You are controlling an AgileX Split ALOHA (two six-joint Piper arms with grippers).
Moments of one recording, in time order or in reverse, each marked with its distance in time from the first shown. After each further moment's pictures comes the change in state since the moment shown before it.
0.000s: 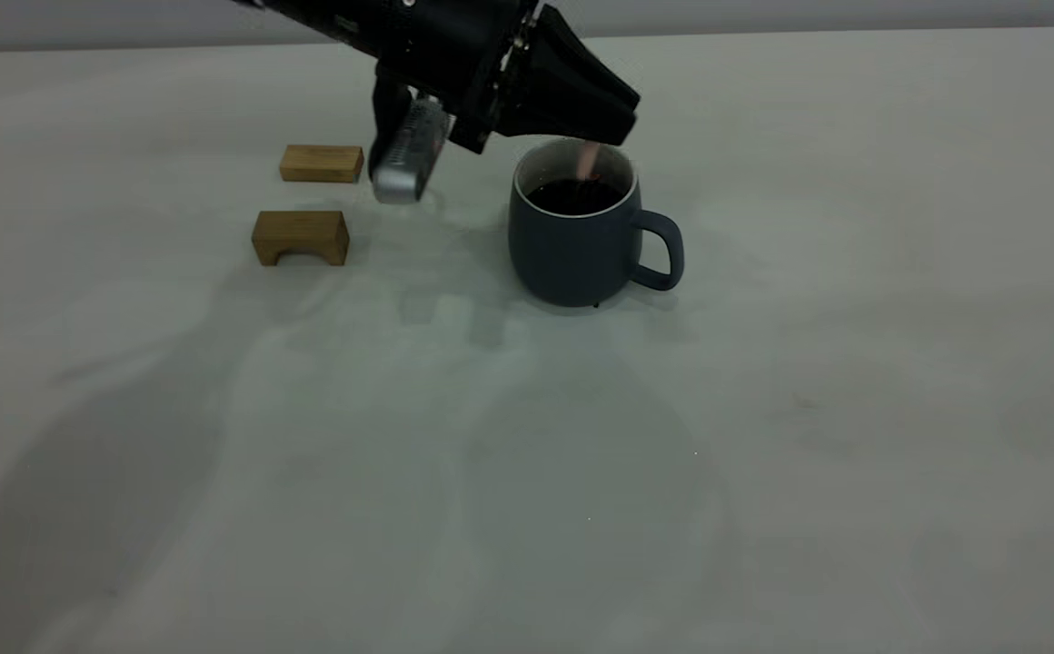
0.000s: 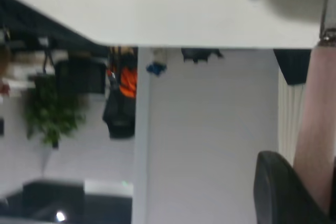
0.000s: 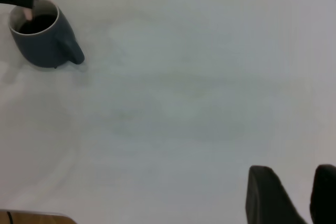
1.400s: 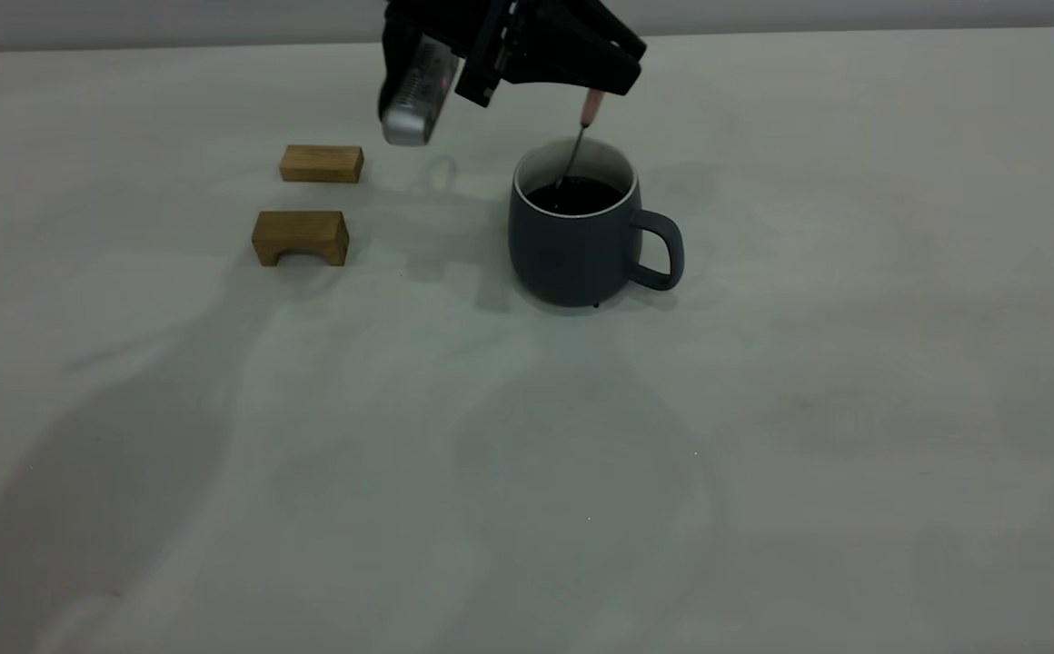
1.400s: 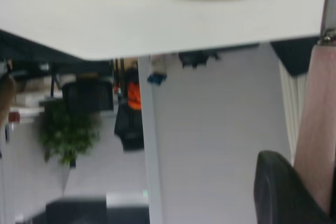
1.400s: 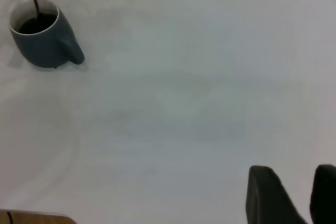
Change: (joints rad) left arm -0.001 0.058 -0.188 0.029 0.031 -0.017; right arm 0.000 0.000 0.000 0.000 0.000 0.000
